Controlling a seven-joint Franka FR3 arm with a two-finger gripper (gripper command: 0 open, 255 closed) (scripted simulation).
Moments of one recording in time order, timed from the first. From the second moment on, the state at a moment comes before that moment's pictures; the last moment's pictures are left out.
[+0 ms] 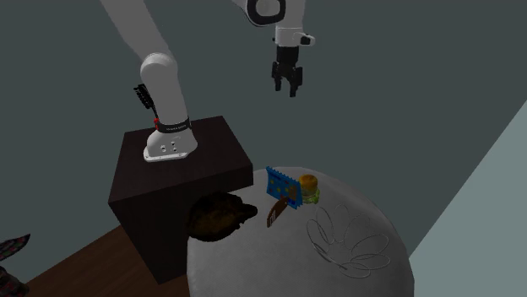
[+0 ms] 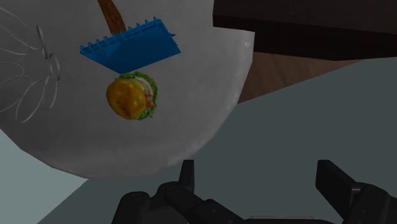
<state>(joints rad) -0.12 -0.26 -0.29 -2.40 -0.15 2.13 -0.45</state>
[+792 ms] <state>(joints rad) -0.19 0.18 -0.39 -2.23 0.00 2.34 -0.68</state>
